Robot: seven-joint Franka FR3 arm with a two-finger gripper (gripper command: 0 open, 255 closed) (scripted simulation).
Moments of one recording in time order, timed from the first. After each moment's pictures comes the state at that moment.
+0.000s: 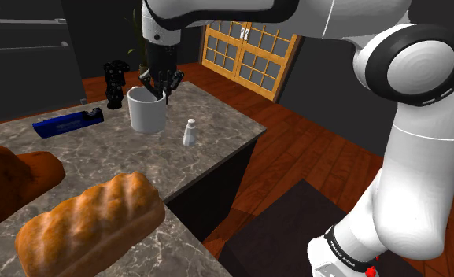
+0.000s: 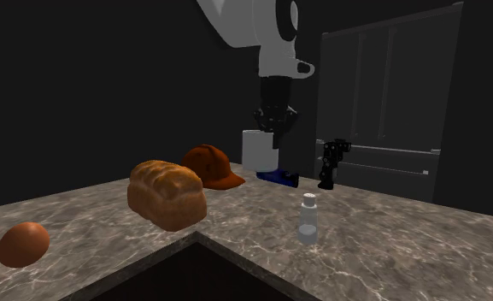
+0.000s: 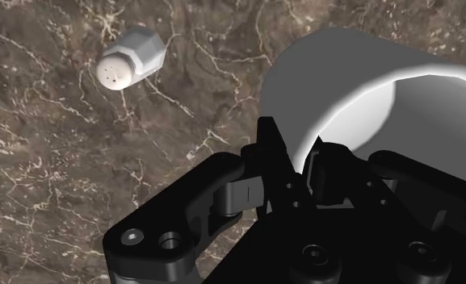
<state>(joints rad) 0.25 0.39 0.23 -1.38 -0.07 1.74 0.40</state>
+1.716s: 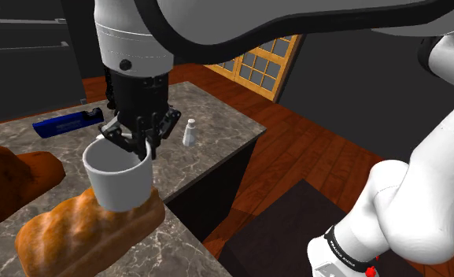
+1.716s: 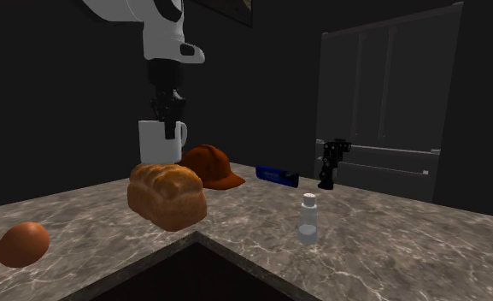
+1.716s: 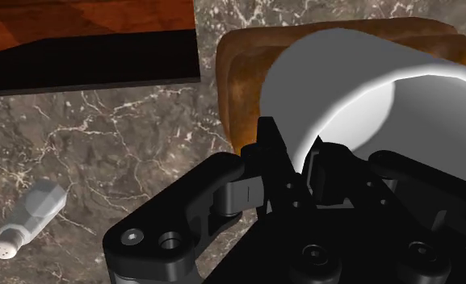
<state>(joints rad) 0.45 0.05 0.39 -1.76 0.00 1.80 0.75</state>
